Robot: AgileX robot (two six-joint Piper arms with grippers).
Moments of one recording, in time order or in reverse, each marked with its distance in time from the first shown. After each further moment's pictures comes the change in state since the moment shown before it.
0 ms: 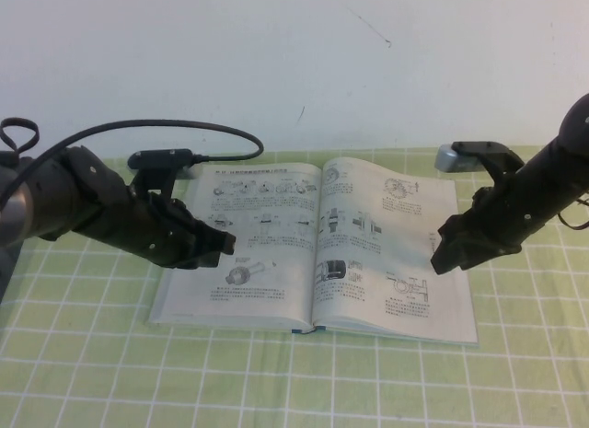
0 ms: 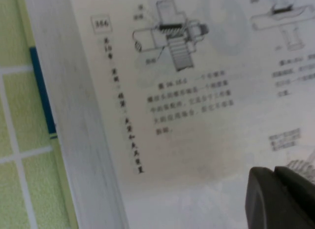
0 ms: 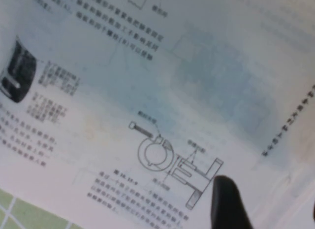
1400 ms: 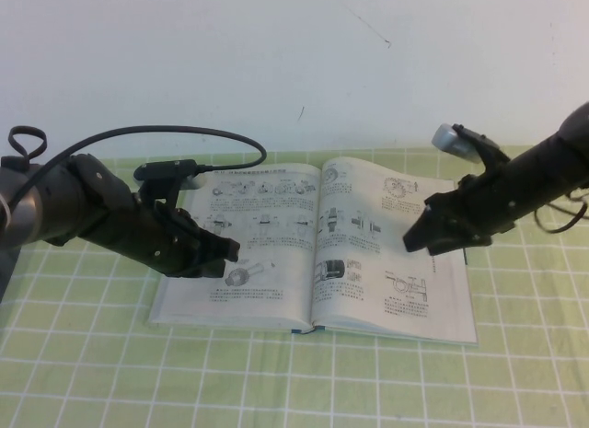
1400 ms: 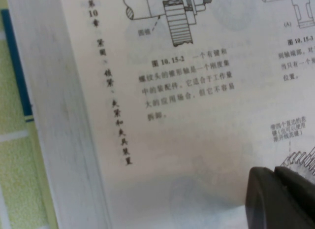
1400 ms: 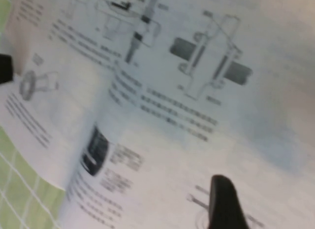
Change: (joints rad) right arm -0.032 0.107 -0.082 0.322 0.072 -0.111; left arm 0.000 0.040 -0.003 -0.027 0.024 0.000
